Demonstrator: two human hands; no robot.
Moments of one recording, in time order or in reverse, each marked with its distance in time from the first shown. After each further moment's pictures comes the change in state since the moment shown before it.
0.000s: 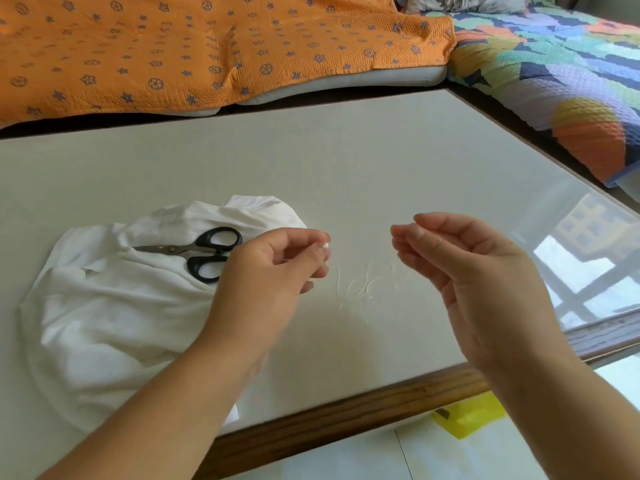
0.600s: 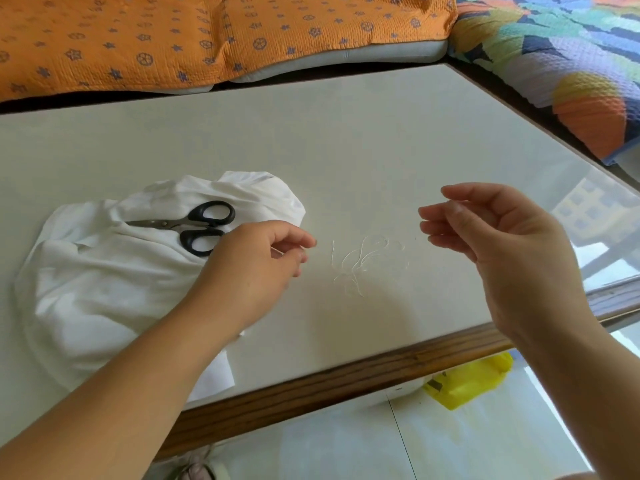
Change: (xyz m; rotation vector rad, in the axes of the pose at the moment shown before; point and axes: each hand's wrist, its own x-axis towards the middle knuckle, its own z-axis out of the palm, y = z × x) left_hand 0.010 -0.018 -0.017 0.539 -0.084 0.044; right_hand 0.009 0.003 -0.038 -0.299 0.015 -0.198
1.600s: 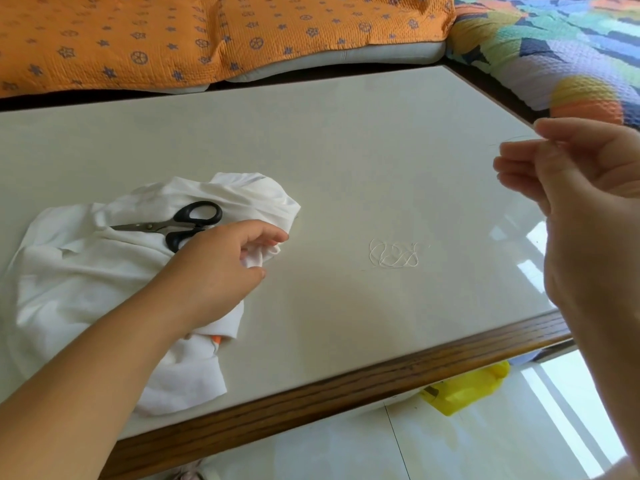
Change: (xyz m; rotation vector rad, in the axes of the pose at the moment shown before) left_hand 0.020 -0.027 -0.026 0.207 -0.118 0.106; right_hand 0.032 -0.015 -0.024 -0.029 0.157 -0.374
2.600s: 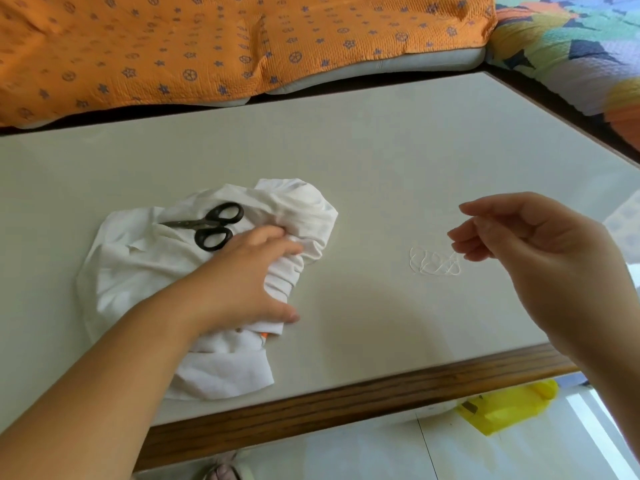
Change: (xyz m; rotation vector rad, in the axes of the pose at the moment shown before) left_hand -0.016 -0.004 -0.024 0.381 -0.151 0.008; right_hand -0.038 -0.011 0.023 -0.255 -0.338 0.181
